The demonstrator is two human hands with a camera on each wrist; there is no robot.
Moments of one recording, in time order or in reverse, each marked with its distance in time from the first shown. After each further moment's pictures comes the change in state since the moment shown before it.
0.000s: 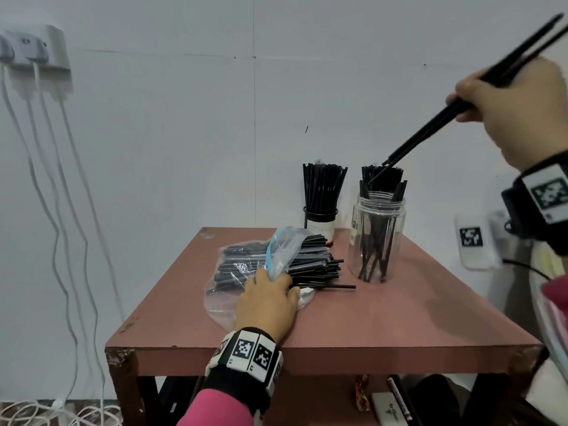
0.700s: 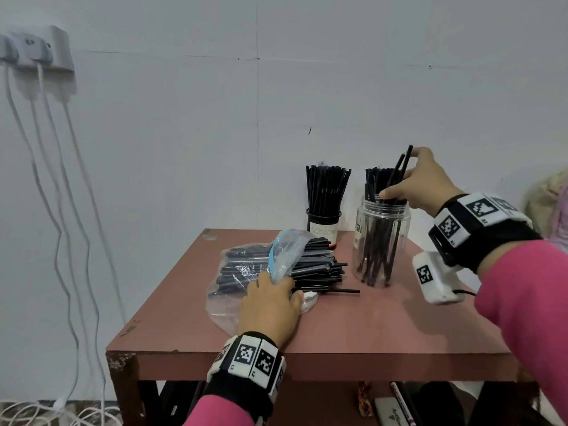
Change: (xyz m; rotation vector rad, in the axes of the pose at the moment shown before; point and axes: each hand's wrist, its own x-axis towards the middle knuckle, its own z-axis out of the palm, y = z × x) left_hand 0.002 -0.003 0.002 -0.018 0.009 0.005; right_hand -0.020 0.098 0.063 -0.375 -0.314 0.416
